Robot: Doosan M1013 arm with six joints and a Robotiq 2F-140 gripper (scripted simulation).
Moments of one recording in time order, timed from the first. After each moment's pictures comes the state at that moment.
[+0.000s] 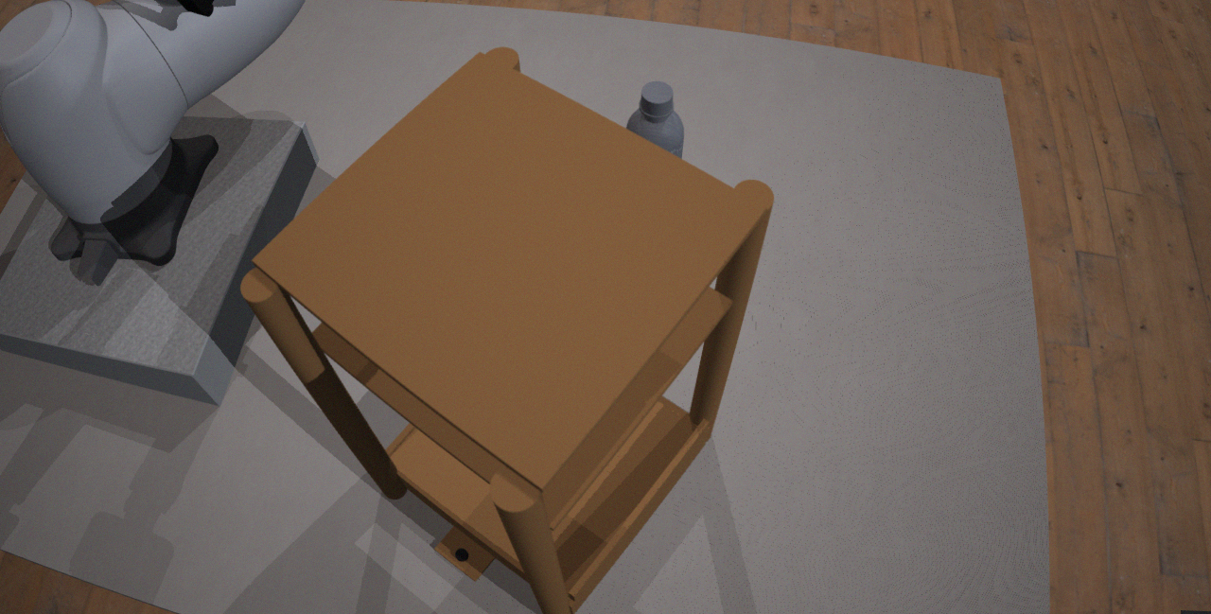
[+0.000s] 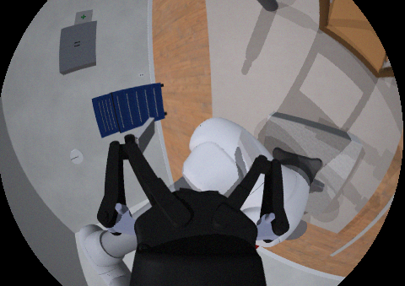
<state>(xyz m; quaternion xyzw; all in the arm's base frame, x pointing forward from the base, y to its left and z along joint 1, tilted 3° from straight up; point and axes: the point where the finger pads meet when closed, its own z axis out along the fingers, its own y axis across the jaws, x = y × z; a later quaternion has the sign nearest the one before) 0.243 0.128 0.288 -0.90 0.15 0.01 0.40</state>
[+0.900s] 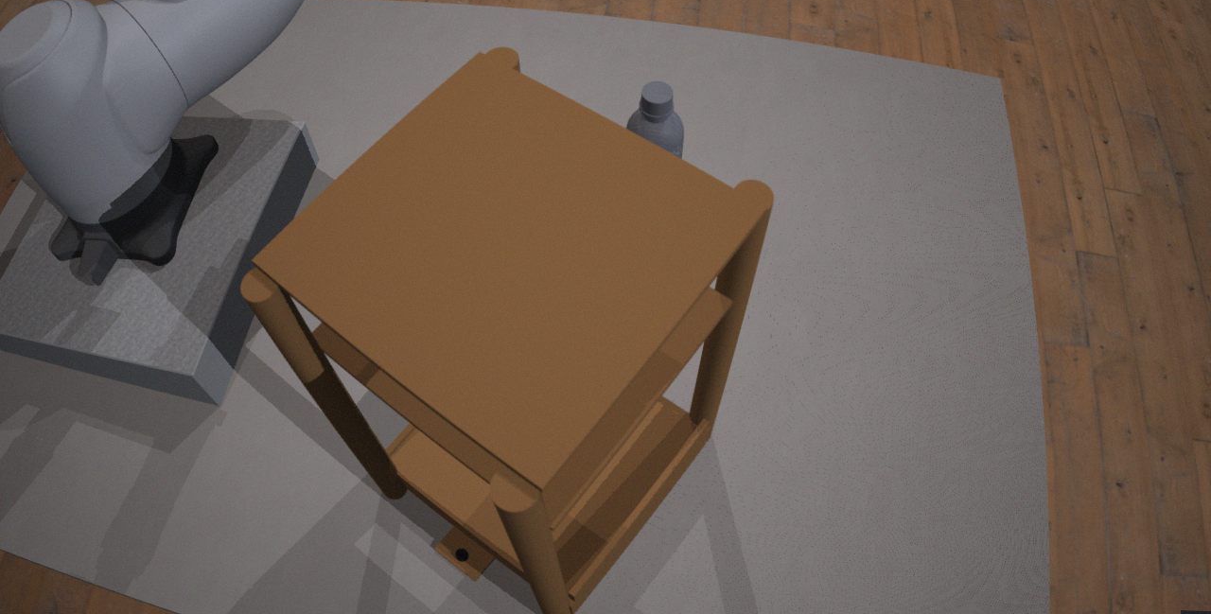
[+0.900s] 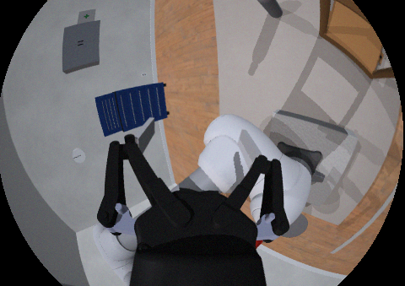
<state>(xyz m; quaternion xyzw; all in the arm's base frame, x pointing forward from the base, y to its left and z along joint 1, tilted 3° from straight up) 0.247 0.128 0.345 -0.90 0.15 0.01 0.40</state>
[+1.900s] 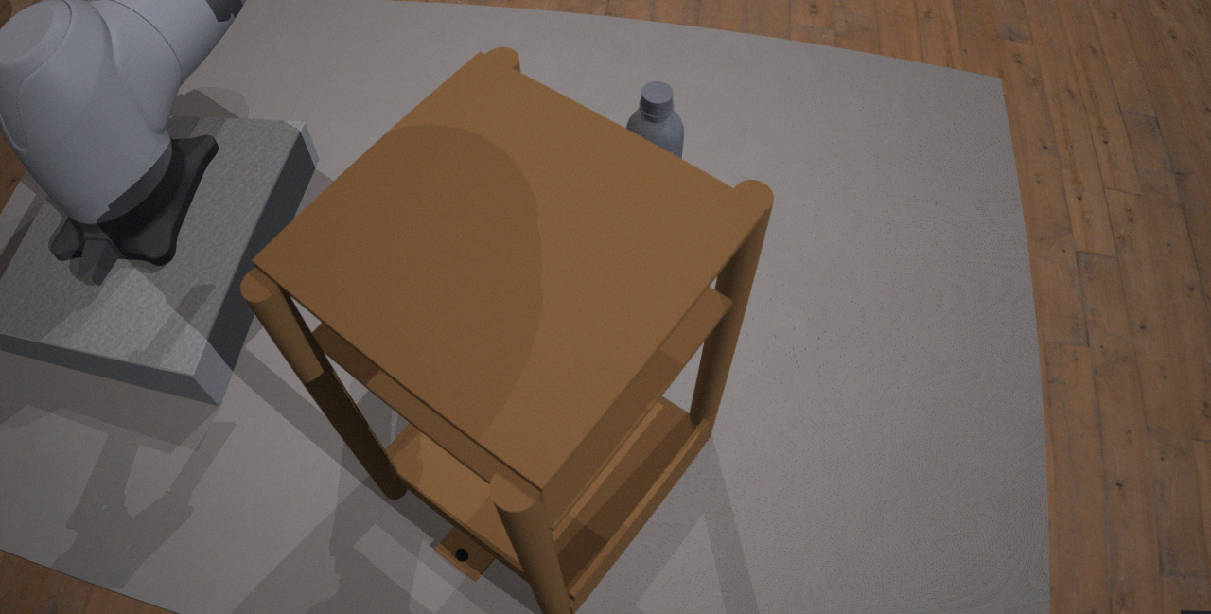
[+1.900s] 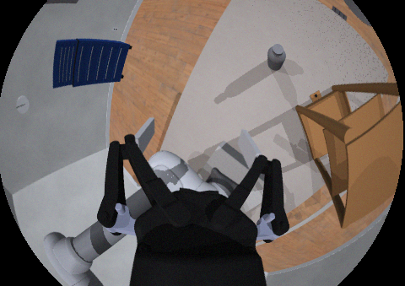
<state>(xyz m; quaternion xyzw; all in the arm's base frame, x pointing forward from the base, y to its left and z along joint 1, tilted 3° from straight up) 0.391 0.109 0.310 -0.96 -0.11 0.01 0.27</state>
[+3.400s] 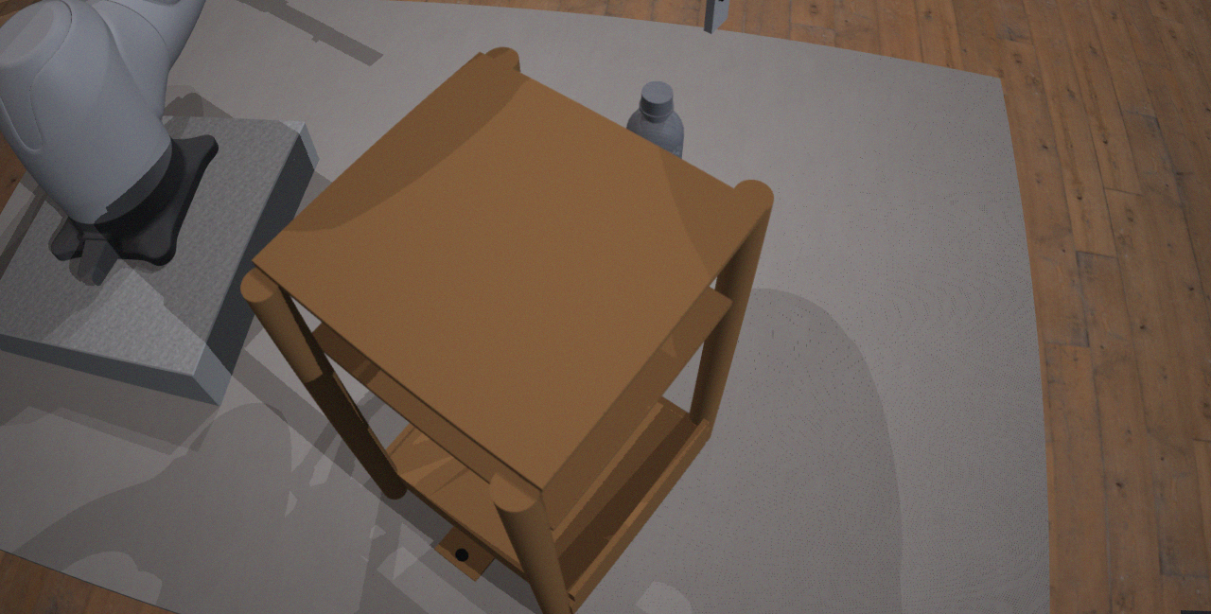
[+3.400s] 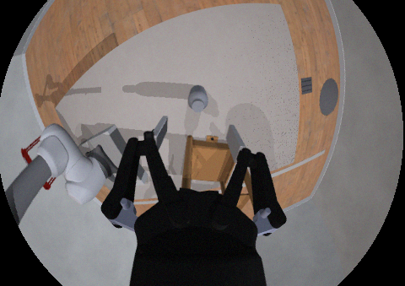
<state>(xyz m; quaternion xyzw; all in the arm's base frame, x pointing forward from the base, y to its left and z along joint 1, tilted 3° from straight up) 0.619 0.077 0.230 -0.87 -0.49 0.02 0.01</state>
